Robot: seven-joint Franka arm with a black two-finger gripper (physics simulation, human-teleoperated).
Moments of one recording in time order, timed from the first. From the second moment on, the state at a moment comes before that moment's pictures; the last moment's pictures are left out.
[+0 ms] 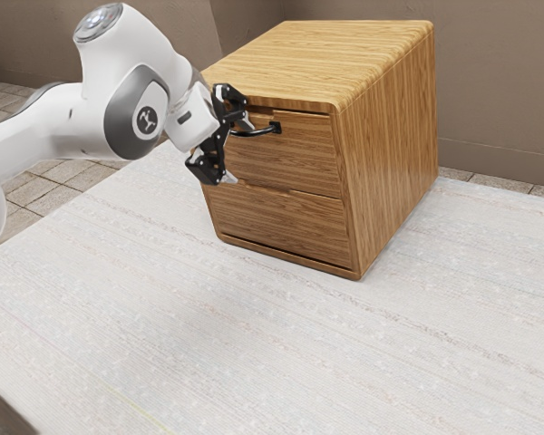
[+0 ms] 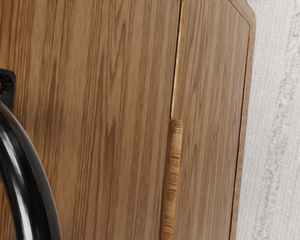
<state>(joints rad) -0.08 0.16 0.26 -1.53 -0.11 2.25 1.61</state>
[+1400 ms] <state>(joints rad) -0.09 0.04 0.25 -1.66 -0.09 2.24 1.57</state>
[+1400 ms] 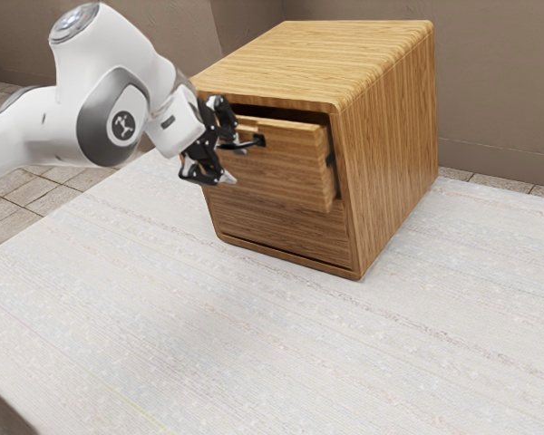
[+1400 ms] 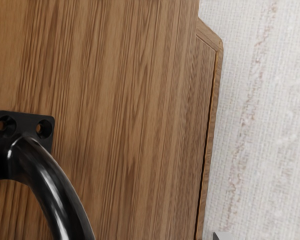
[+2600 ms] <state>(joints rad) -0.11 -0.20 0.25 -1.91 -0.03 2.24 1.54</state>
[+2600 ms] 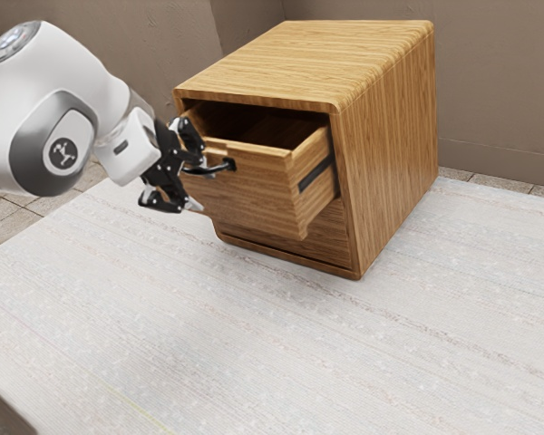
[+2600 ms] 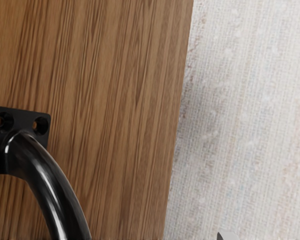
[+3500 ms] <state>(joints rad) -0.10 -0.44 0.24 -2.13 0.02 2.24 1.51</state>
